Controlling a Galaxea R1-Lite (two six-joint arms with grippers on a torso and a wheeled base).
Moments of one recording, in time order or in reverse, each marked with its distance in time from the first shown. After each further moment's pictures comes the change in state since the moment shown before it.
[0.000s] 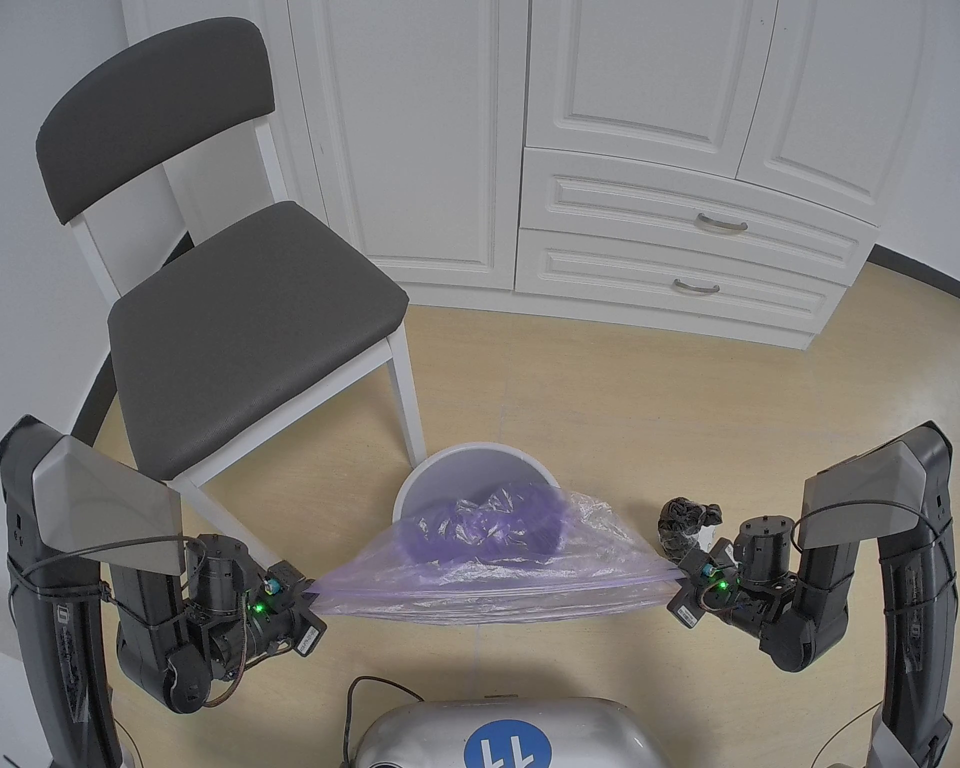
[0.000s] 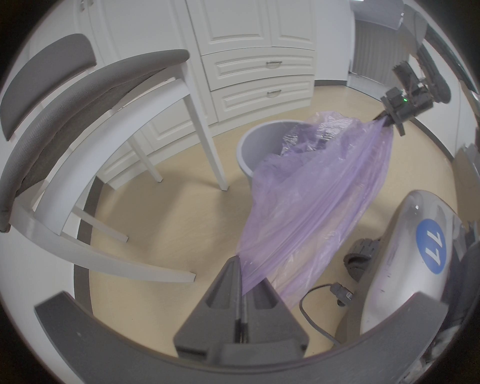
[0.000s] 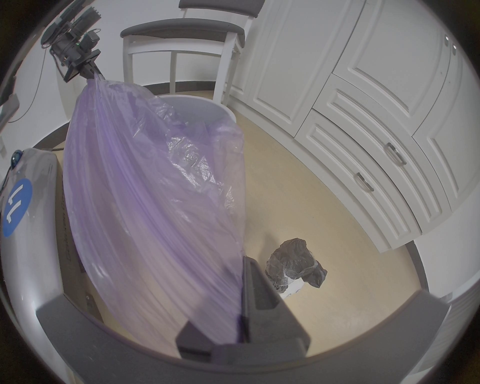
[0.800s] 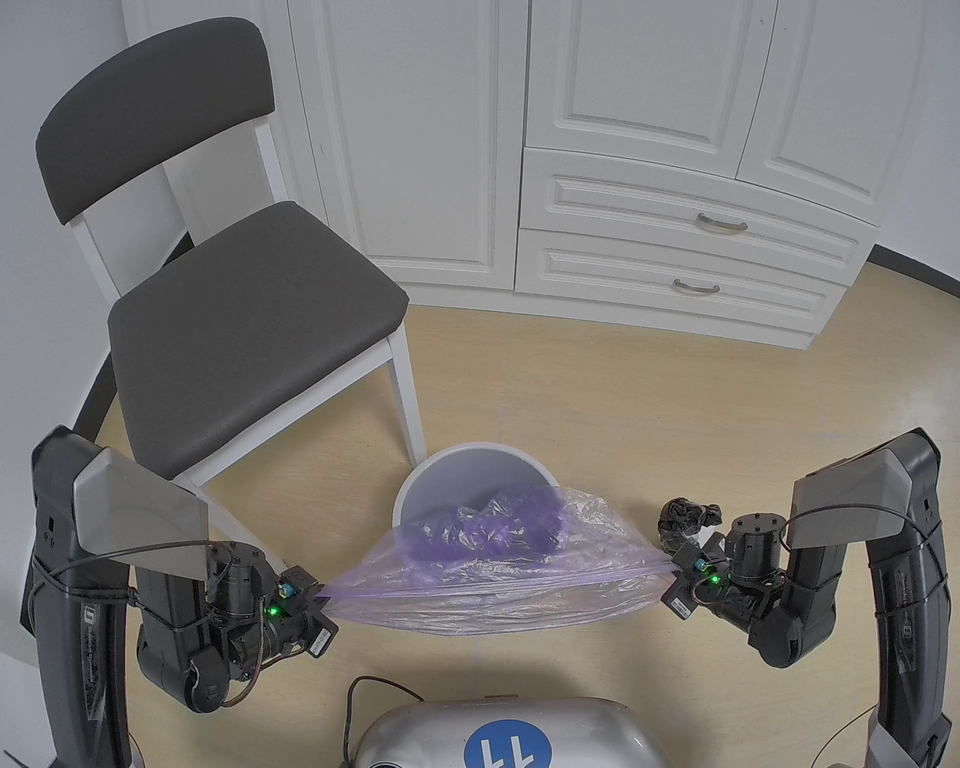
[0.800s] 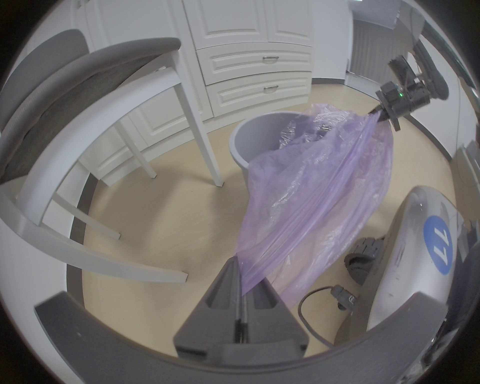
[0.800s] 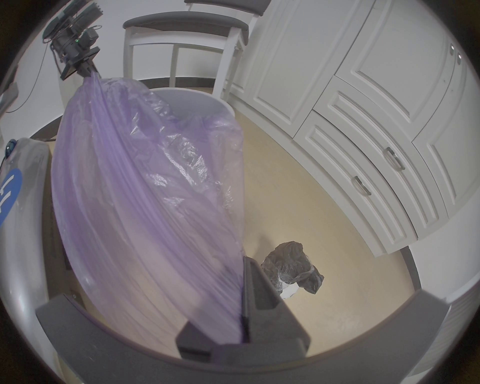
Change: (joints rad) left arm -0.017 0.096 -0.057 -0.029 -0.014 -0.021; right arm 0.008 0.049 -0.073 -0.008 -0.013 -0.017
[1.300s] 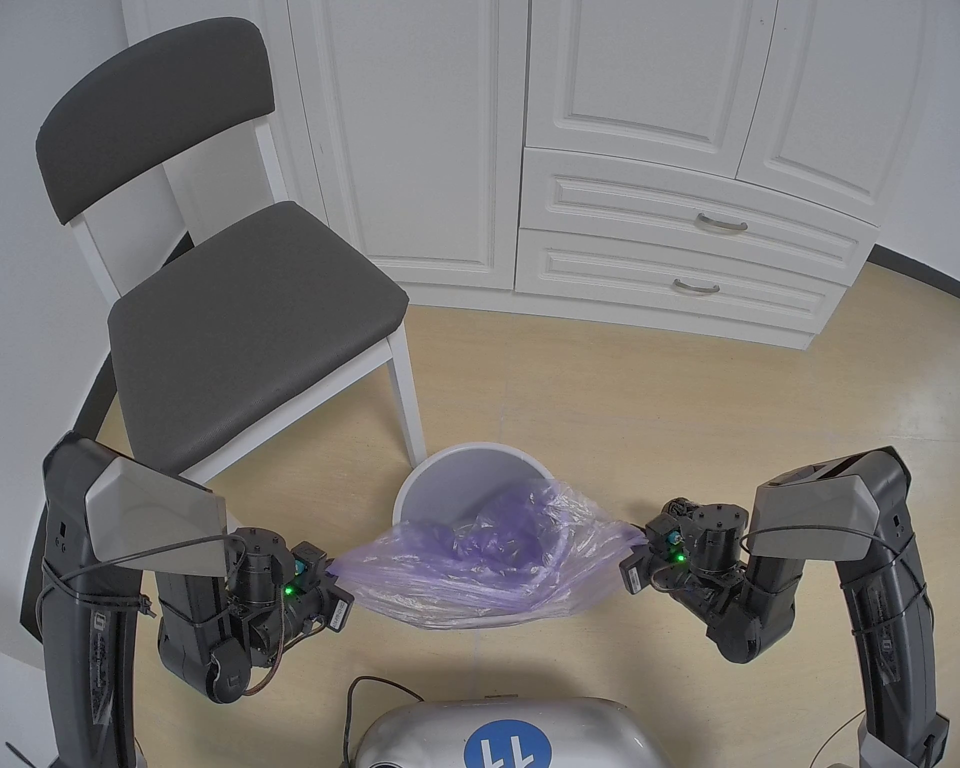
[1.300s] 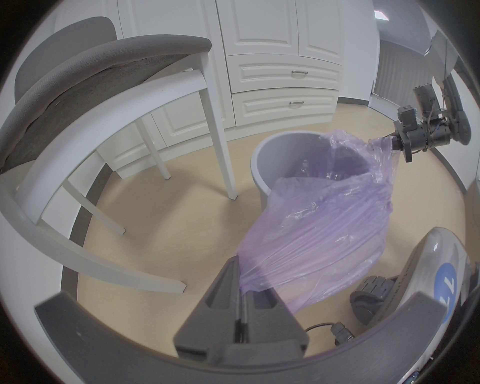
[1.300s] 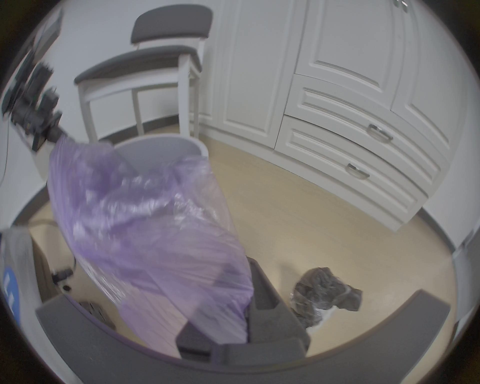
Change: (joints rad) left arm -0.042 0.023 -0.116 -0.001 0.091 -0.156; right arm 0.091 0.083 -0.214 -0.033 -0.021 0.380
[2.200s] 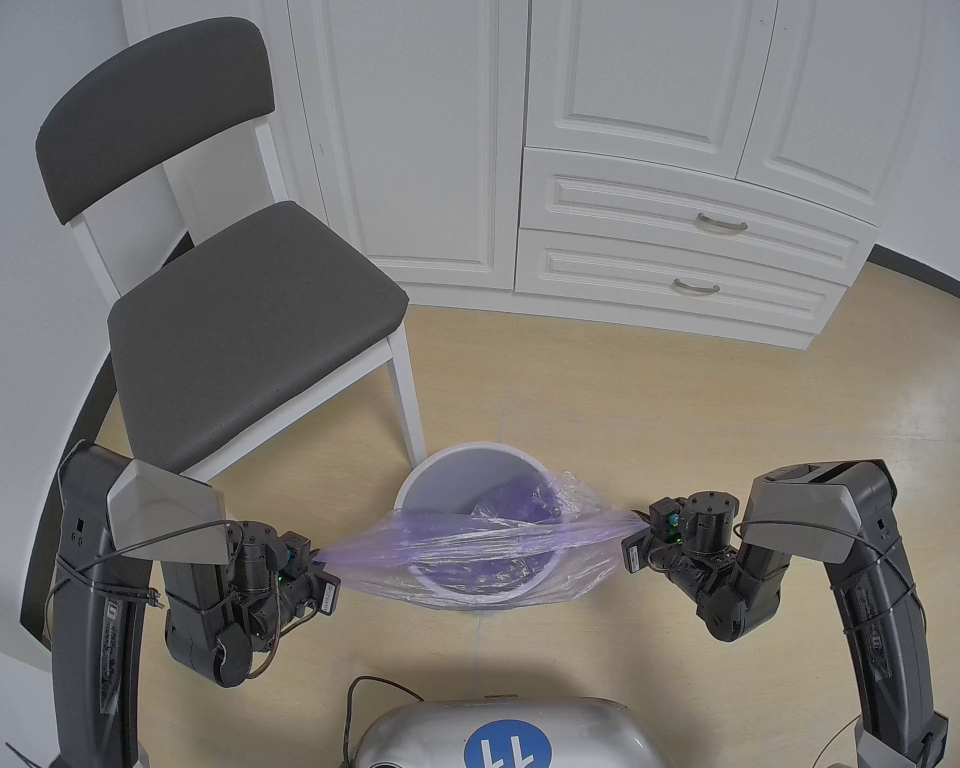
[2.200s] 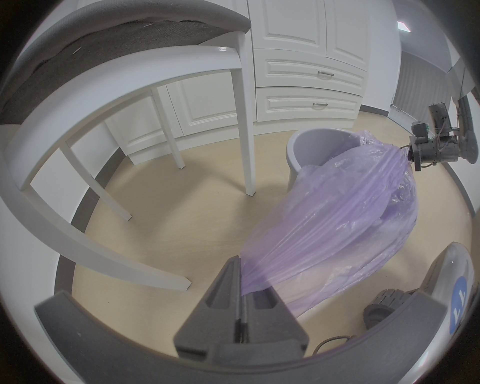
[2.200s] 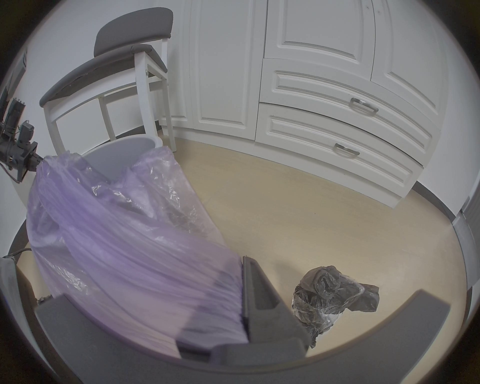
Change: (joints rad) left arm 0.083 0.090 -0.108 0.001 -0.004 -0.065; right arm -0.057 0.089 -0.210 0.113 -0.021 0.091
